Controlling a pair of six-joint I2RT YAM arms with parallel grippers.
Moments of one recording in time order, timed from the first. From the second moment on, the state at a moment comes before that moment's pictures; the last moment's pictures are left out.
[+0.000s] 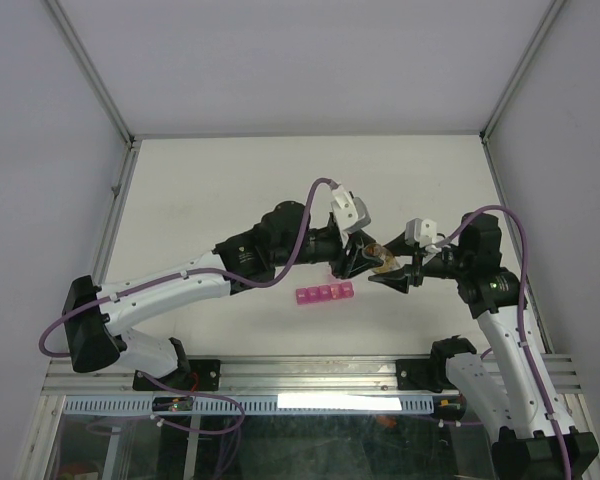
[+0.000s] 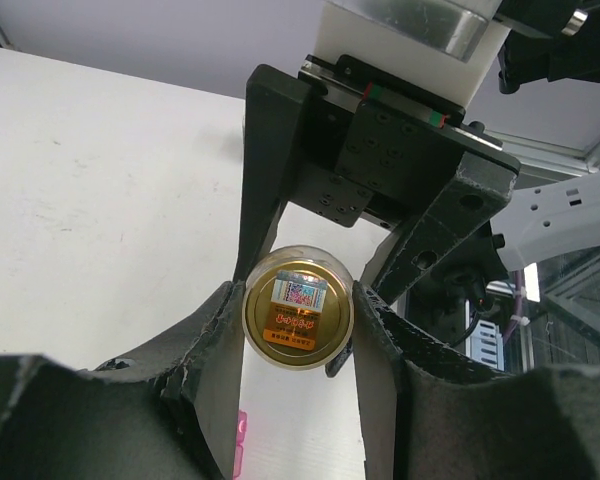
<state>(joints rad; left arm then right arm) -1.12 1.39 1.21 0.05 0.26 -0.06 0.14 0.71 0.75 -0.54 -1.21 -0.60</state>
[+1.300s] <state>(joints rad) -0.32 1.24 0.75 0.12 0.02 -0.29 0.13 0.70 0.75 -0.52 -1.20 -0.59</state>
